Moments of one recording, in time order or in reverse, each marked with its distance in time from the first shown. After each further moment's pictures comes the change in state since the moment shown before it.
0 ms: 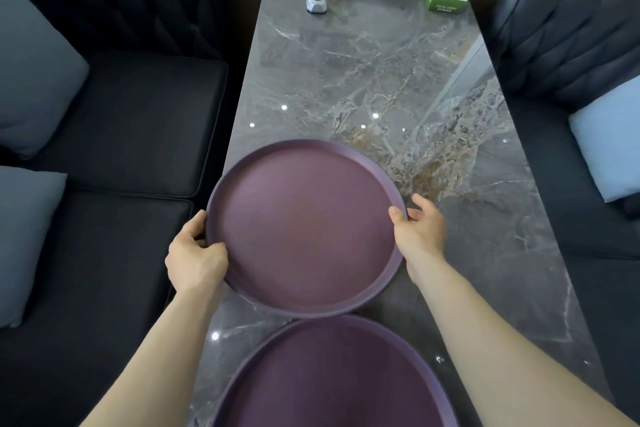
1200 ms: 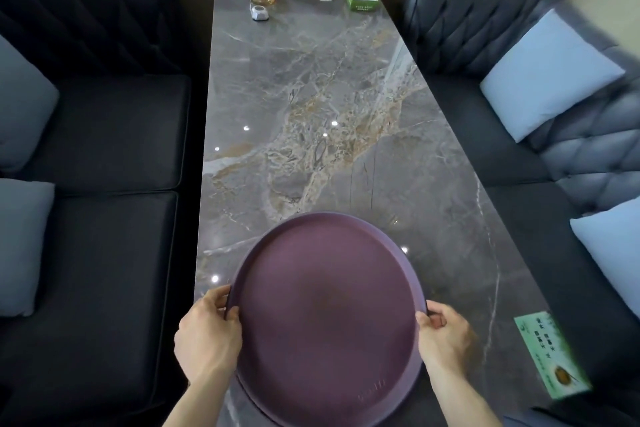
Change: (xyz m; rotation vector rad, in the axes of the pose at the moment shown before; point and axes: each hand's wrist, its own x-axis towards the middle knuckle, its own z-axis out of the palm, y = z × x) left_hand -0.180 -0.142 -0.104 0.440 -0.108 0.302; right_hand -0.254 0.223 -0.135 -0.153 0.374 0.179
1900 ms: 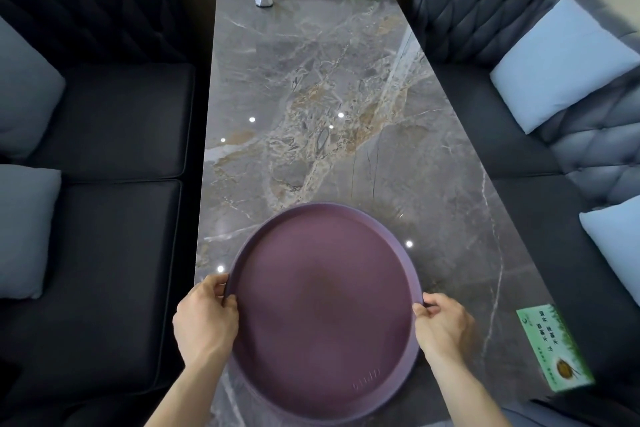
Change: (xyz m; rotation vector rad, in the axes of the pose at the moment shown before) left_hand 0.003 -0.009 0.003 0.025 0.020 0.078; right_hand 0.001 -0.005 -0.005 -0.156 -0.069 -0.066
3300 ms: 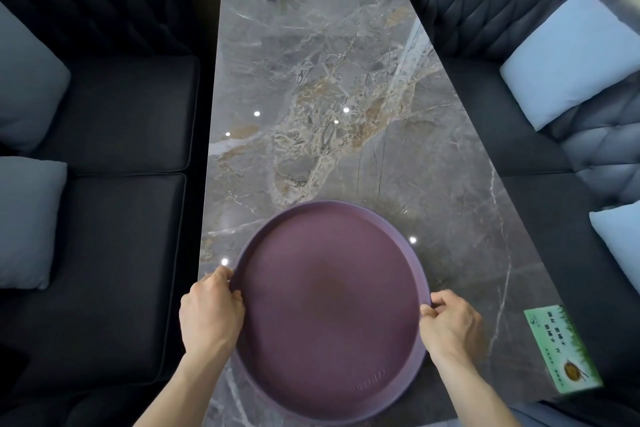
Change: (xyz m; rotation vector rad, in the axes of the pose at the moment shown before) left_hand 0.008 0.000 0.000 0.265 -0.061 0.145; right_hand -0.004 -0.007 -0.008 -0.252 0.005 -0.039
